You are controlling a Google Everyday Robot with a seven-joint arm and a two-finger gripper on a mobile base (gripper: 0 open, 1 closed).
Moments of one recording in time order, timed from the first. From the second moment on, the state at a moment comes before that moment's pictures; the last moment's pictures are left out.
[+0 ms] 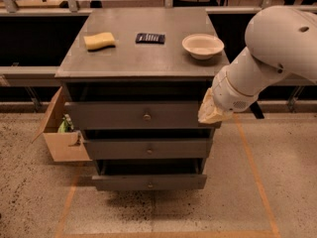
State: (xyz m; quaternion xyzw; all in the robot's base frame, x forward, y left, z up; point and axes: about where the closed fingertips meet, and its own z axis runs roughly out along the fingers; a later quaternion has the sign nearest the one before) arm 0.521 -0.129 0.833 -0.72 0.67 0.02 0.20
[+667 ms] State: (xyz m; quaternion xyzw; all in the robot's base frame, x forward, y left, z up) arm 0.550 -0.111 0.809 -0.72 0.66 0.01 0.22
